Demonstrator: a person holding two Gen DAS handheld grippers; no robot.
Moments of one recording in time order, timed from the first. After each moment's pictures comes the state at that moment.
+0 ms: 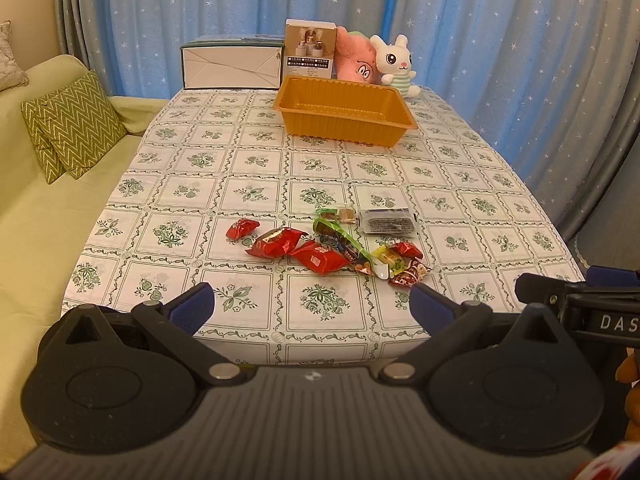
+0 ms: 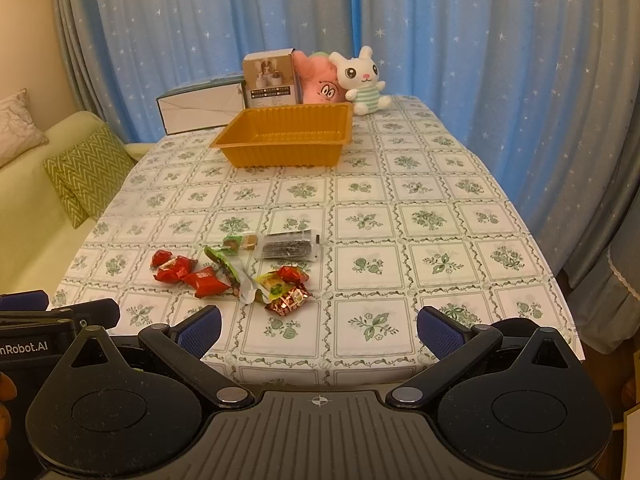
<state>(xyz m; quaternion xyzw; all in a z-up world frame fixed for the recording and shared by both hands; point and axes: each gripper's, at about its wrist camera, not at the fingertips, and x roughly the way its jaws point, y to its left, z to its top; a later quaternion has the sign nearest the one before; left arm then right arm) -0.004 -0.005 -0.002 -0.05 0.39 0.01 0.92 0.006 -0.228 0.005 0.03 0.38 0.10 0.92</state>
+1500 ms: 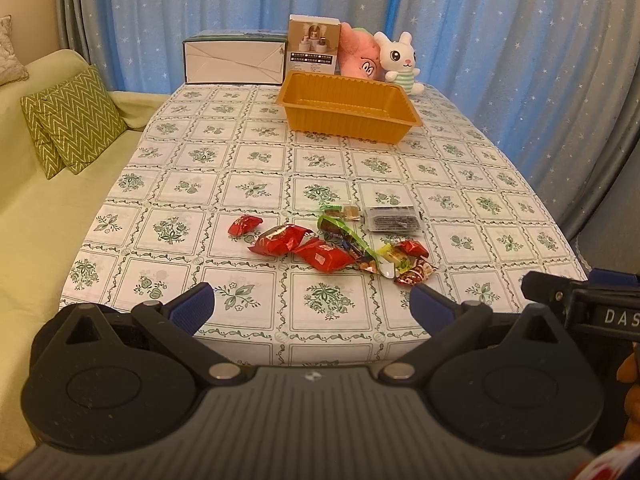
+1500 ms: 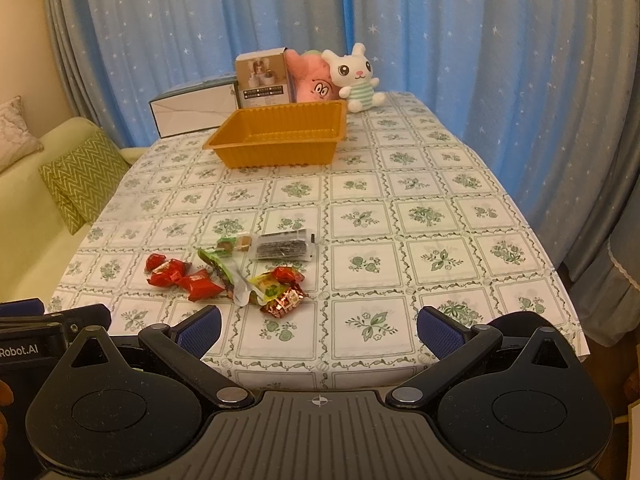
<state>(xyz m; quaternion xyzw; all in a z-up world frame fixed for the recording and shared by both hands) 0.002 0.003 -0.009 -0.05 0.39 0.02 0.92 0.014 -0.229 -0.005 0.04 0.38 0.10 0.92</state>
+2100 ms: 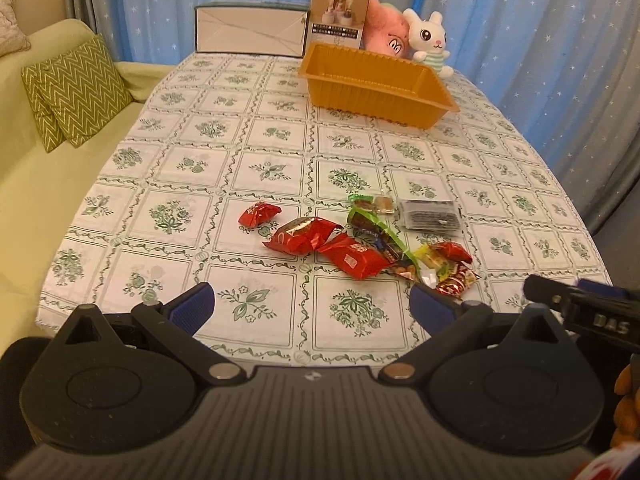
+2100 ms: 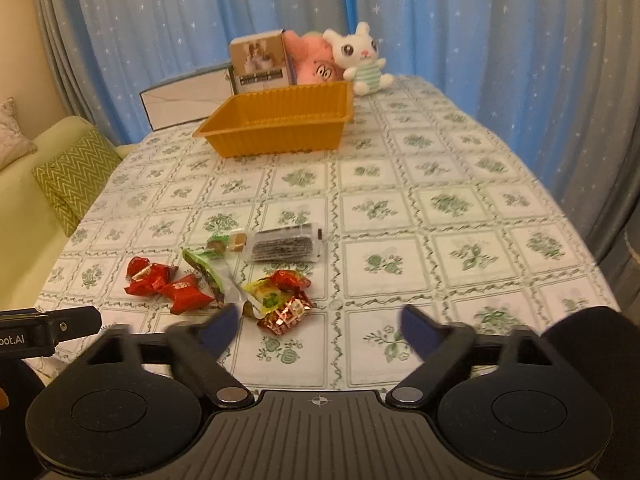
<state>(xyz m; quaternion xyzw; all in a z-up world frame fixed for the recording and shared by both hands) 0.053 0.029 -0.050 -0.08 0.42 0.03 0.90 0.067 -0.216 -0.056 0.06 0.40 0.10 0.91</state>
